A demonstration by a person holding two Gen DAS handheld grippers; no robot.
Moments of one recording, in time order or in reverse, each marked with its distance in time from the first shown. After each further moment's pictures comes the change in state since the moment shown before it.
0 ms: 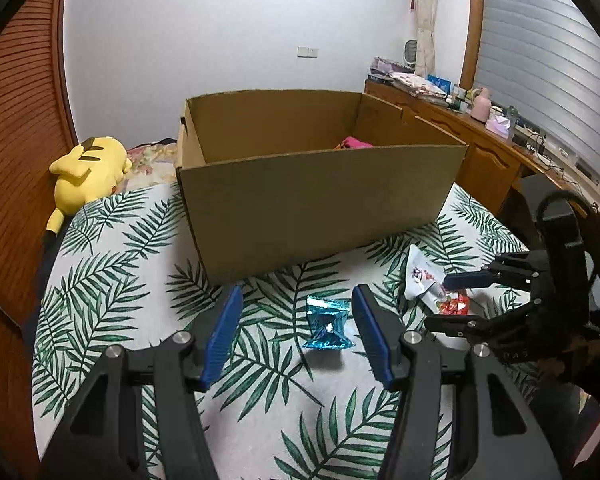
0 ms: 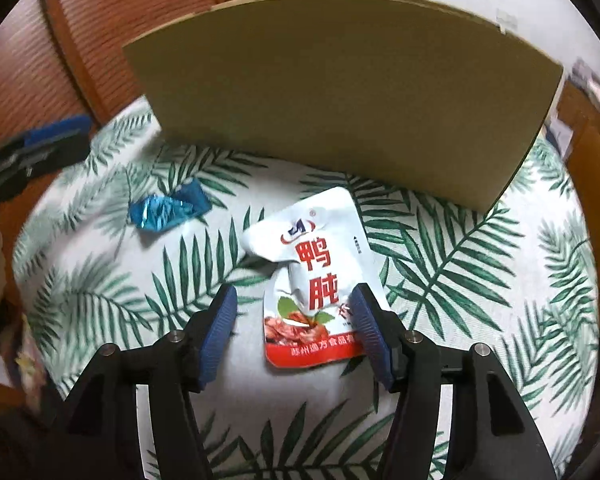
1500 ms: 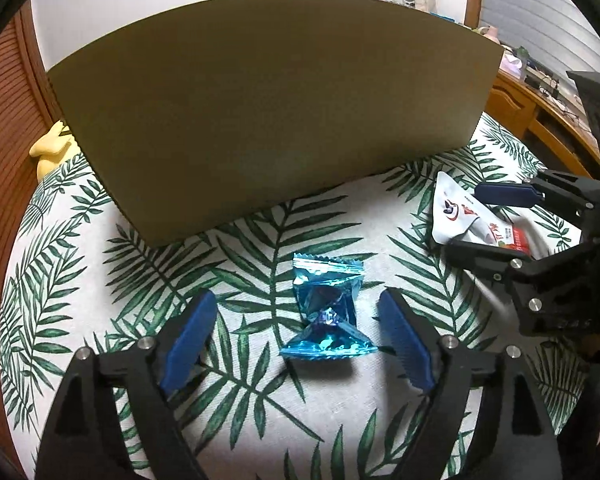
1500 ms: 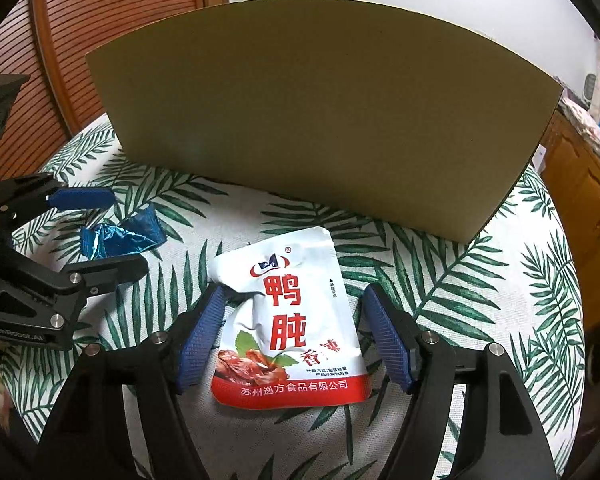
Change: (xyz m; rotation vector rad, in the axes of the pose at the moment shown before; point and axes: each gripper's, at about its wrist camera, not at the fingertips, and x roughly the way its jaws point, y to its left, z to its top) left arm 0.085 -0.019 -0.019 0.076 0.202 0.039; right arm 0.020 -0.006 0.011 0.030 -0.072 -0.083
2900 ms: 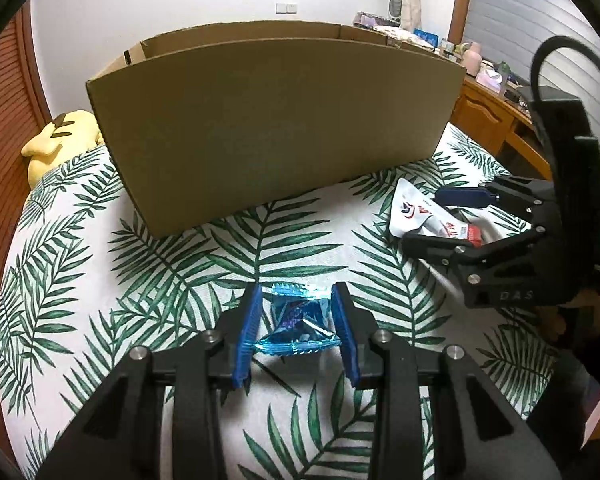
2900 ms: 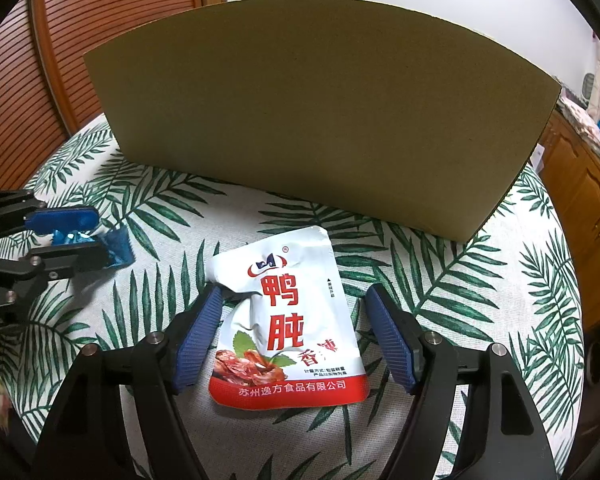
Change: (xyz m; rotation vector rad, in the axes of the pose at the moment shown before) left arm -0.037 0.000 -0.013 -0.011 -0.049 -0.083; right arm 0.004 0.000 0.003 0.003 0.005 -0.002
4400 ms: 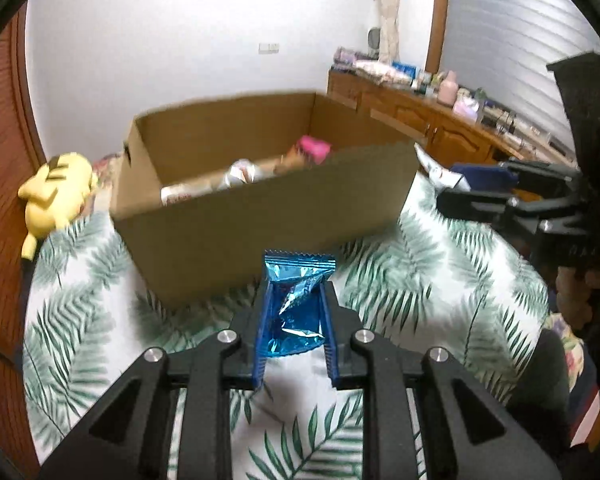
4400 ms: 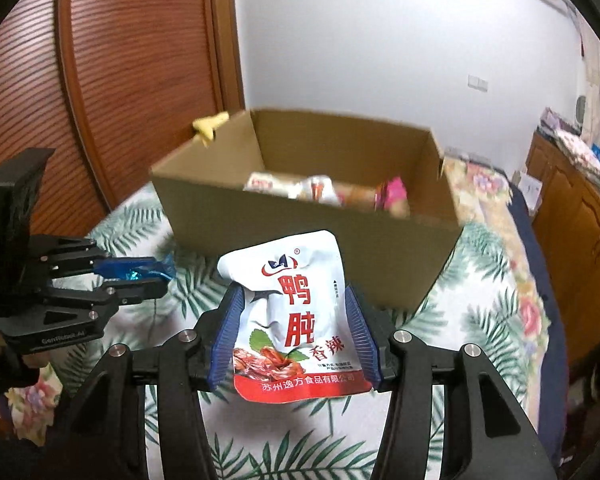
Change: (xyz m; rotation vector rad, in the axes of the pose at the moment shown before) left arm -0.056 -0.009 0.048 0.044 -0.146 -0.056; right arm -0.119 -0.010 0.042 -0.007 -0.220 0.044
